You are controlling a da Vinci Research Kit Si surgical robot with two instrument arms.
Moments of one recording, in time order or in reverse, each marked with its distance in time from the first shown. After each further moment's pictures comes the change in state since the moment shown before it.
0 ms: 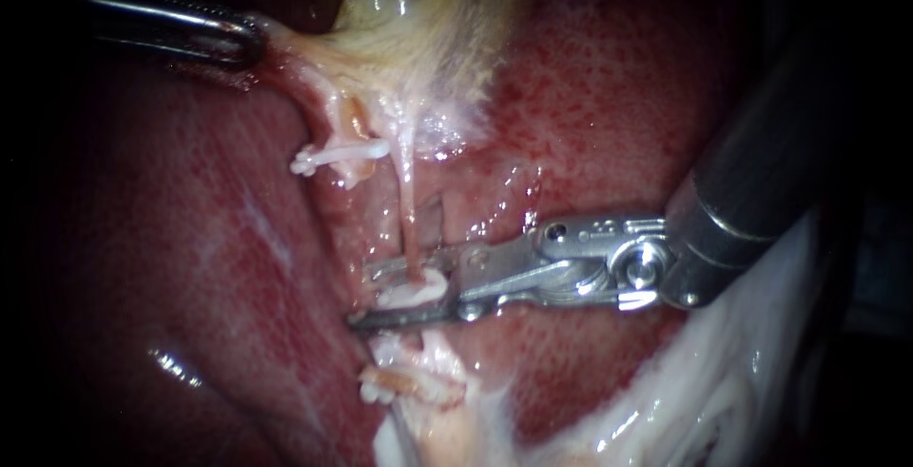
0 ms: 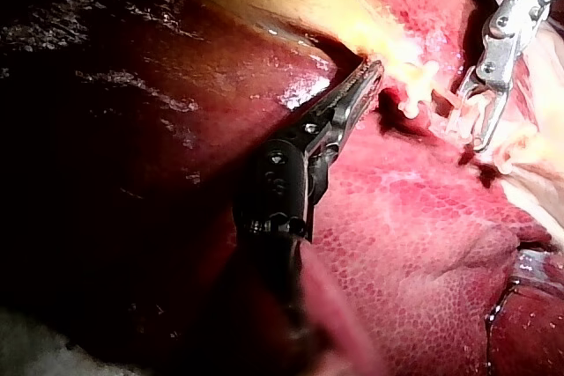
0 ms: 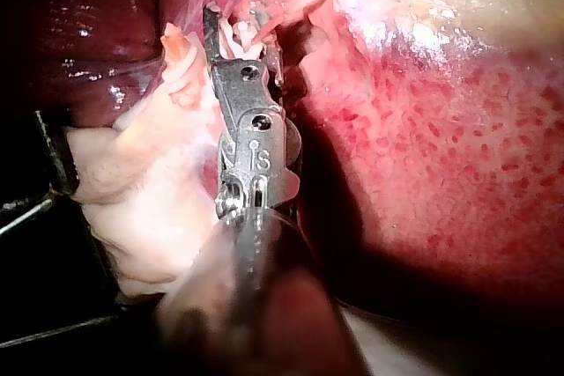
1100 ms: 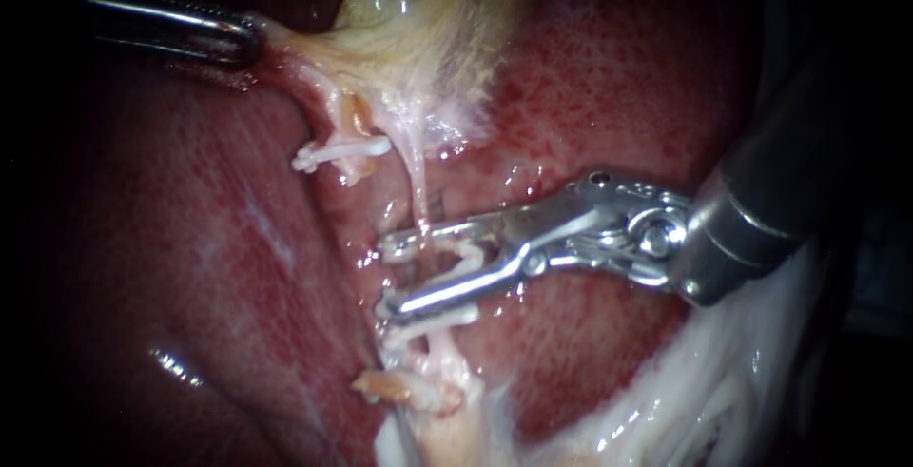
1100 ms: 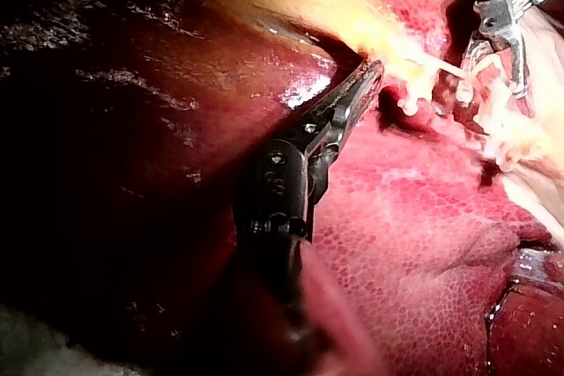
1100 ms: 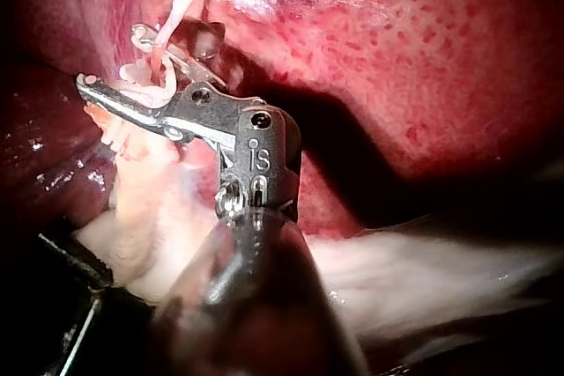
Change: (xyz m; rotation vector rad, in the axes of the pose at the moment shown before) right arm 0.003 0.003 -0.005 0.320 0.312 0.261; left arm 0.000 0.000 0.000 0.002 0.000 0.000
